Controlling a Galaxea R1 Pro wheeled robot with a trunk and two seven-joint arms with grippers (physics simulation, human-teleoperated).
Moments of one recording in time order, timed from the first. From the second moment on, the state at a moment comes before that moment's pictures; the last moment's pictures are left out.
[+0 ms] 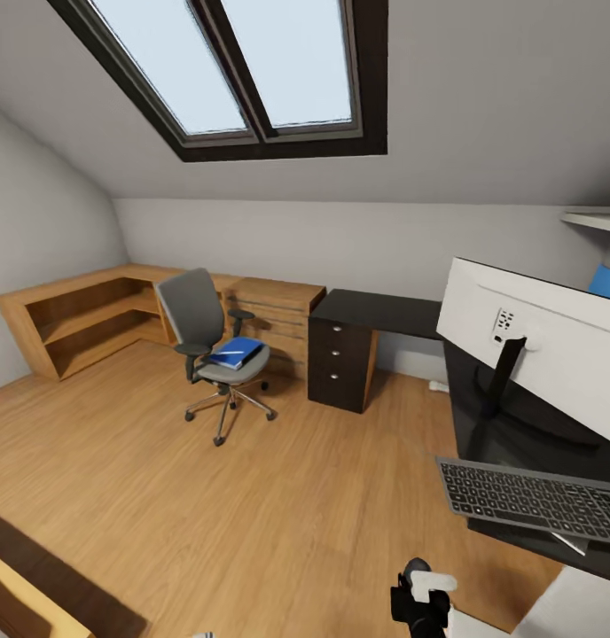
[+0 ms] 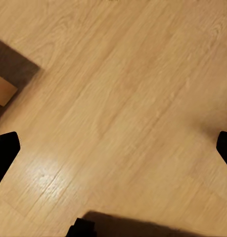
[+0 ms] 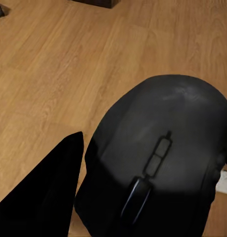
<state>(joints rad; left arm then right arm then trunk) -0.11 -0.04 -0.12 -0.59 0.26 -0.03 0.24 -0.50 0.07 -0.33 0.02 0.34 -0.56 -0.20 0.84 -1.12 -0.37</state>
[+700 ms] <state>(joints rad) -0.11 -0.04 -0.12 -0.58 0.26 -0.03 0.24 -0.50 0.06 -0.33 0.02 0.34 -0.56 -0.20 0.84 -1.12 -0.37</state>
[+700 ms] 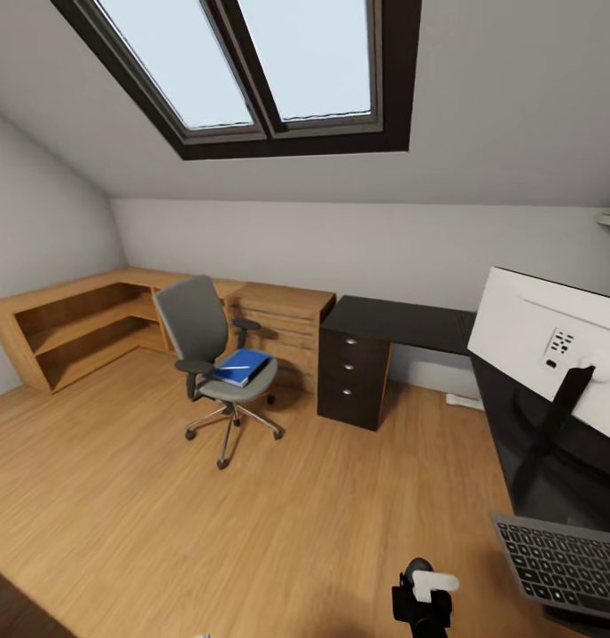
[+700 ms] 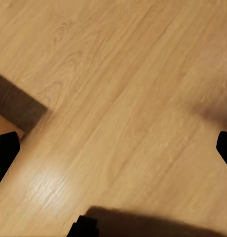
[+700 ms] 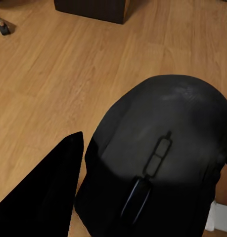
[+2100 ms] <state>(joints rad) -0.11 -0.04 -0.12 -0.54 0.26 -0.03 0.24 -0.50 0.06 -0.33 0.02 0.34 -0.56 -0.20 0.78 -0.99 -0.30</state>
